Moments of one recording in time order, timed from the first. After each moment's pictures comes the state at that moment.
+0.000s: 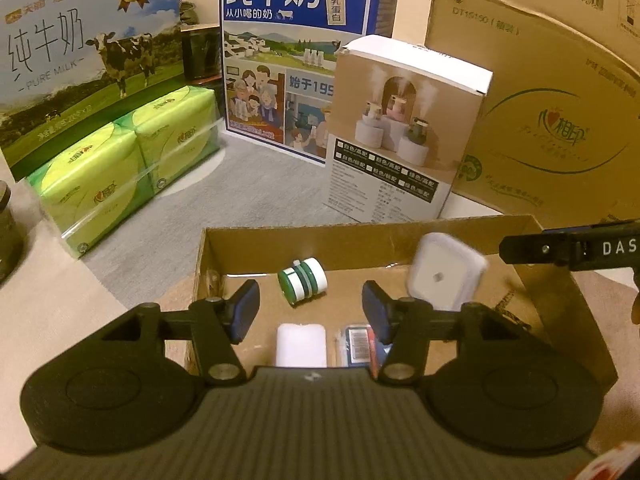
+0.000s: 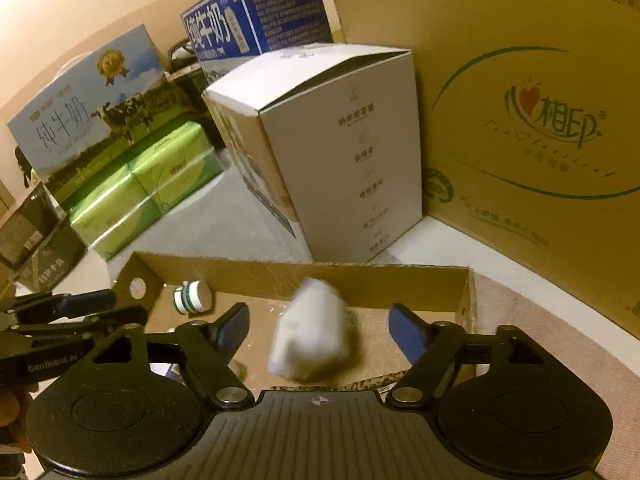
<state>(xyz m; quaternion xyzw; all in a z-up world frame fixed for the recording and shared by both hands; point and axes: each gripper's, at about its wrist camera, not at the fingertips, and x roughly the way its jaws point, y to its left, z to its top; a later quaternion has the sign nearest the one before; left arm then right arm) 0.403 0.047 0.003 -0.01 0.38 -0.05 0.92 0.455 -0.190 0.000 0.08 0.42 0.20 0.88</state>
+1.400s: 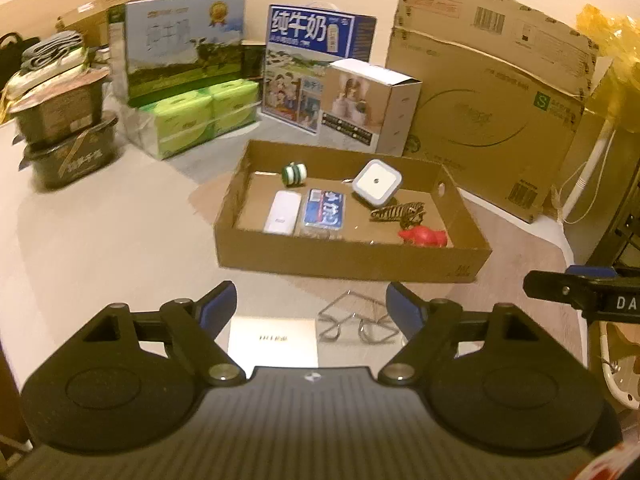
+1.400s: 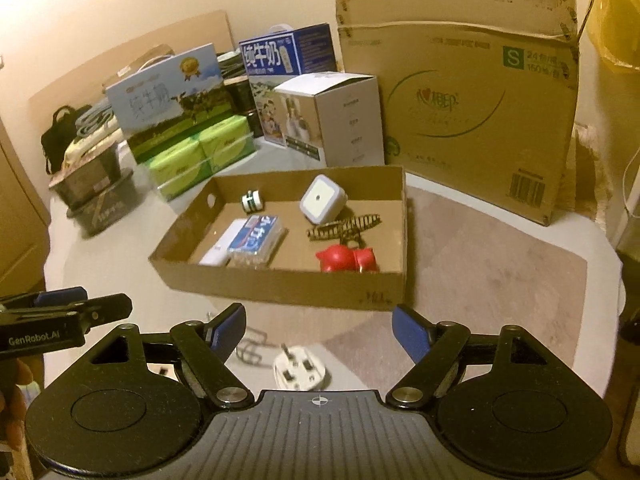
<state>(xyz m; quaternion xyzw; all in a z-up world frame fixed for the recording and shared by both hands) 0.135 0.019 0.054 -0.06 0.35 0.00 0.93 0.183 -0.226 0.058 0.06 0.38 0.17 0.91</state>
